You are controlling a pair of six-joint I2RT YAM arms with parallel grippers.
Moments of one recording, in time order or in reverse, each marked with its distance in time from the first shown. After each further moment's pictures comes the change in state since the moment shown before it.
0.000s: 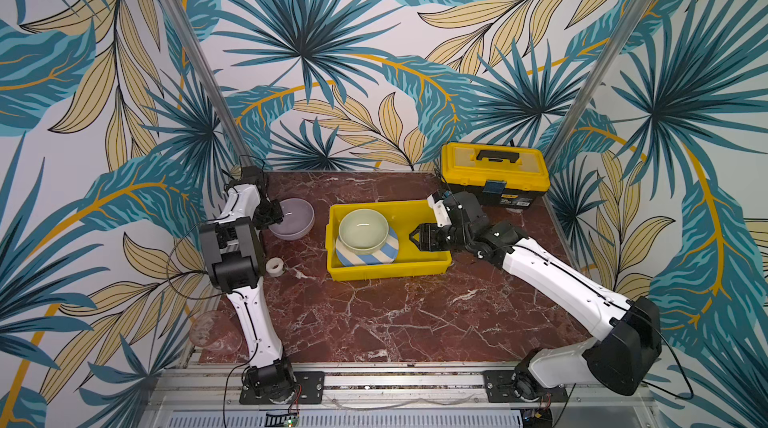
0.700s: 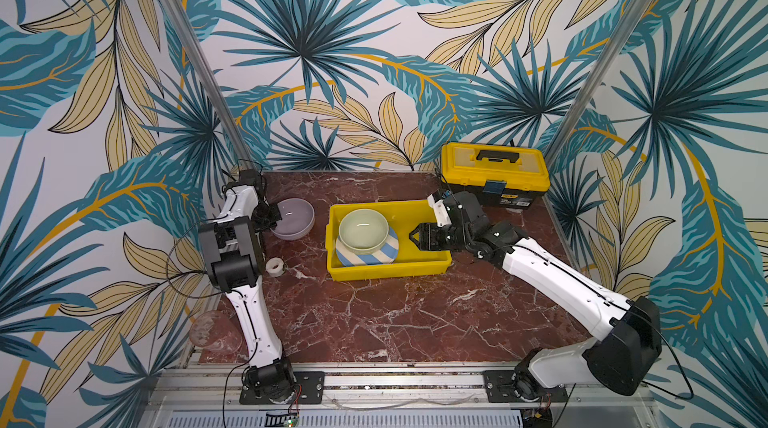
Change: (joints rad) left arm 0.019 0.011 0.000 -0.023 0.022 0.005; right arm 0.000 0.000 0.000 0.007 0.000 0.008
